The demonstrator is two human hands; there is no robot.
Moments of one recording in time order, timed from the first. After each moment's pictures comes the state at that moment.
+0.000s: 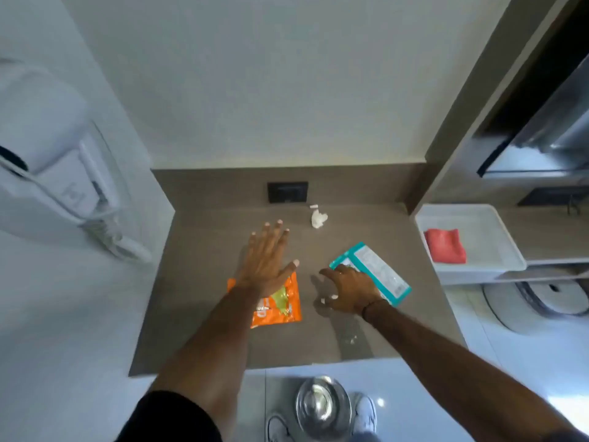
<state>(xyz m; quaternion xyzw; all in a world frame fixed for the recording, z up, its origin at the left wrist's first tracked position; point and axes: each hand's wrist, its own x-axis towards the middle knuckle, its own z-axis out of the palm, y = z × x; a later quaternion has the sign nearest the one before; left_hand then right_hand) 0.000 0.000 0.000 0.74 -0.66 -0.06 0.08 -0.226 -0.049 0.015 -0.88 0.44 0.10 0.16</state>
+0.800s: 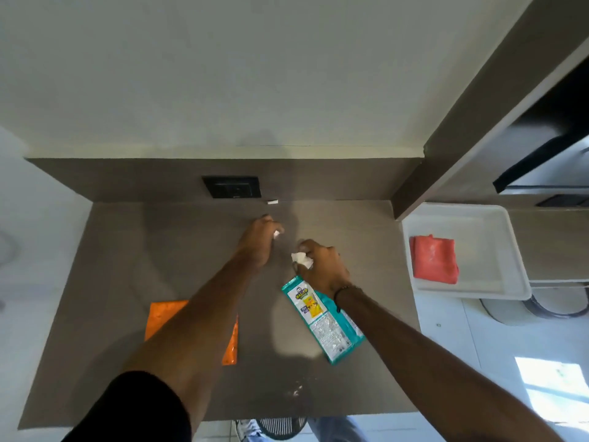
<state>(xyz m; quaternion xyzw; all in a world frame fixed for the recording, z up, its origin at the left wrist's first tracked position) -0.052 -0.205 -0.069 0.77 -0.55 -0.27 0.20 -0.238 -0.221 -0.054 -0.78 0.51 -0.04 0.36</state>
